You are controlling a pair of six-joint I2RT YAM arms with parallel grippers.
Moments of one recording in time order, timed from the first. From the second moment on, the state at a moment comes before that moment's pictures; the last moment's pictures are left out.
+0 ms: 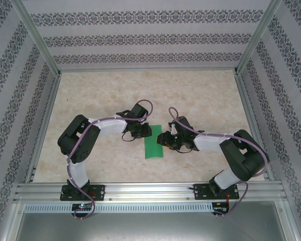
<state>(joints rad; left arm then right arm) -0.66 1.88 1.09 -0.33 0.31 -0.76 0.57 1.54 0.56 0.06 -0.47 0.85</state>
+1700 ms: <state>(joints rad) -1.21 1.52 0.89 -0.36 -0.10 -0.30 0.53 1.57 0.54 0.18 -0.49 0.98</state>
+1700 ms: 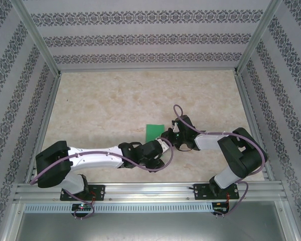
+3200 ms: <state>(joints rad) -1.14 1.57 0.91 -0.32 -0.17 -0.25 0.48 1.37 0.59 -0.04 -0.39 0.91</state>
